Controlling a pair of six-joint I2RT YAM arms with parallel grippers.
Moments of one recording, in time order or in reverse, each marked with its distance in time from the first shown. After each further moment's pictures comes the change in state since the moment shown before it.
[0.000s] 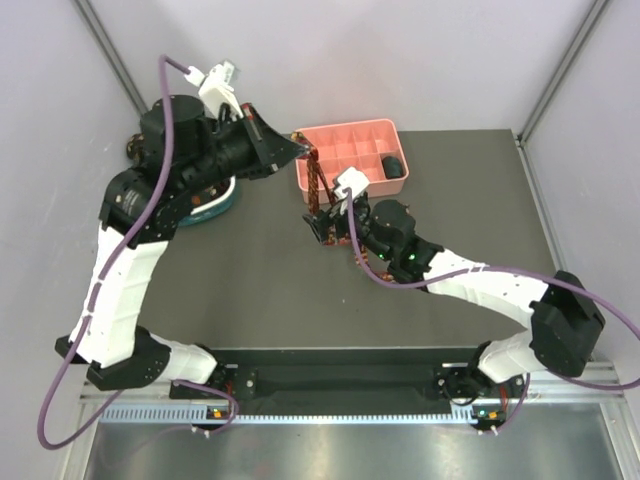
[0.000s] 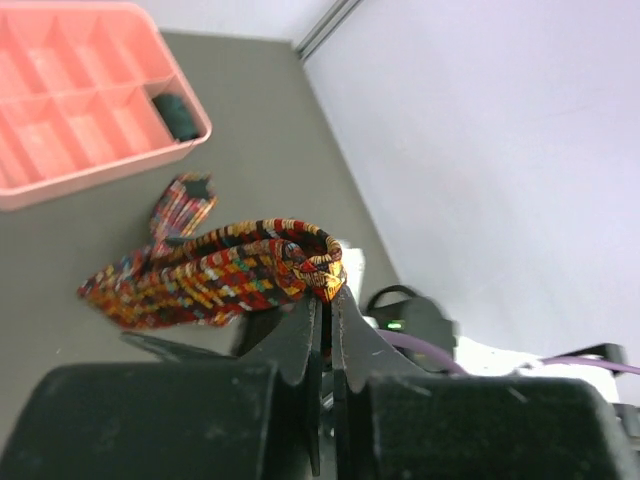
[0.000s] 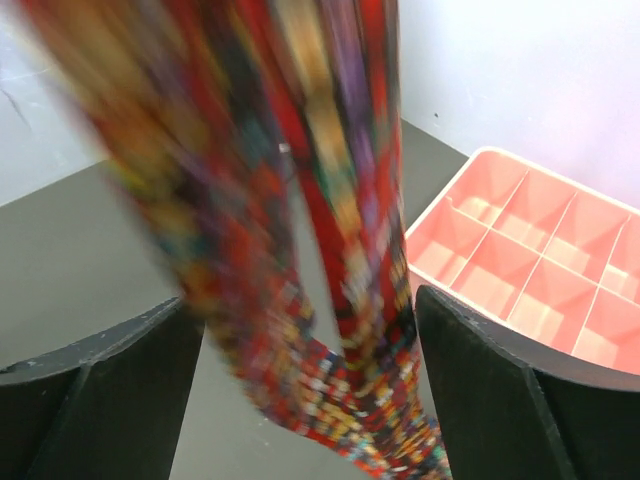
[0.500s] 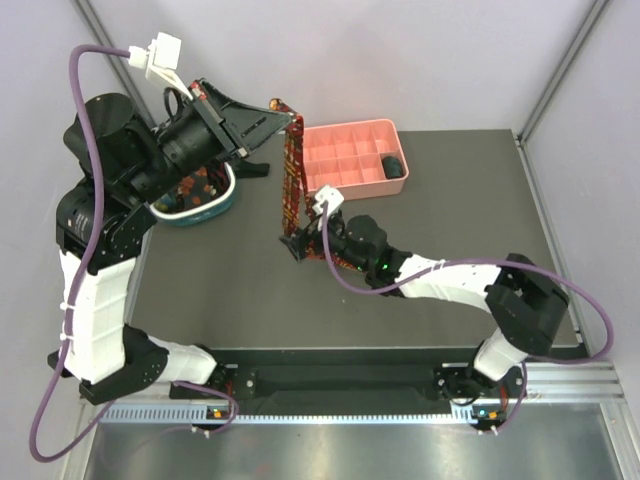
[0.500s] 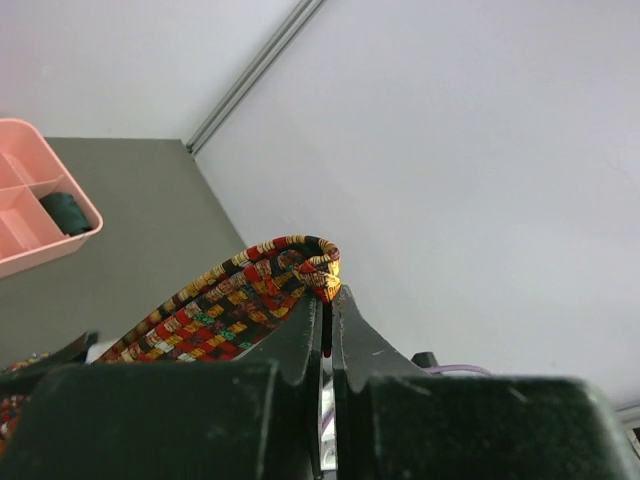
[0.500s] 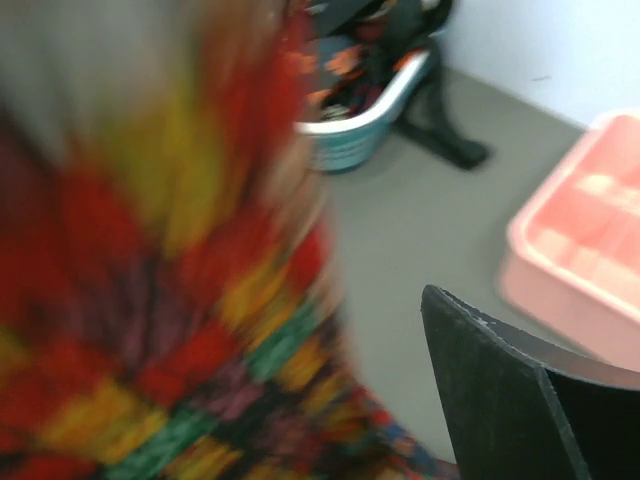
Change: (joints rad) left arm 0.000 -0.017 0.204 0.084 0.052 -0.119; right arm 0.062 0.190 -0.016 0.181 -0.030 0.110
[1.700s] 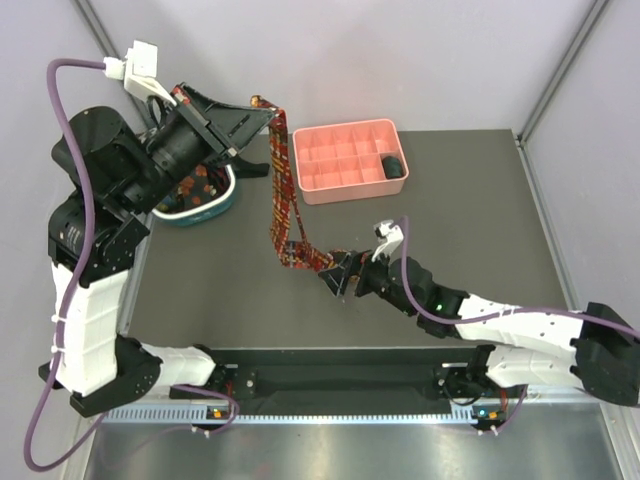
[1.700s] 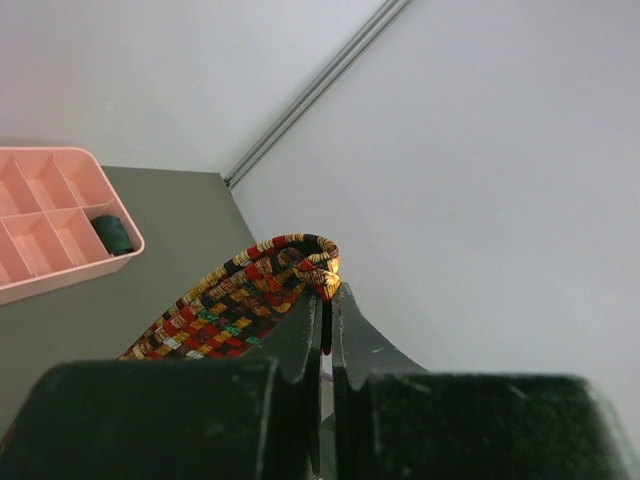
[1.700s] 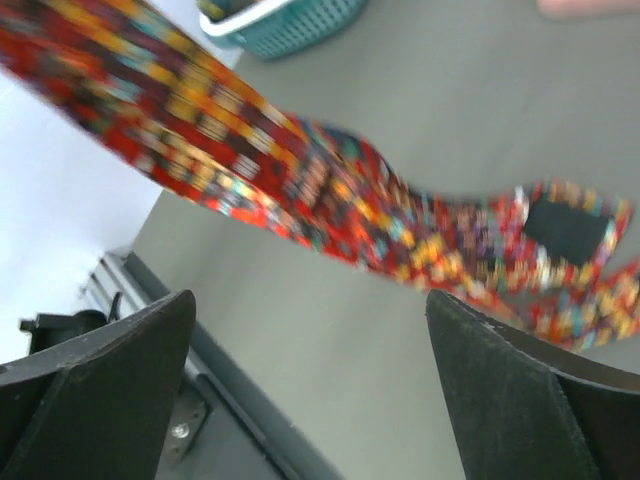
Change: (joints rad) left arm 0.000 -0.066 -0.082 0.047 -0.133 0.006; right arm 0.102 -0.478 -0.371 -0.265 0.185 0.563
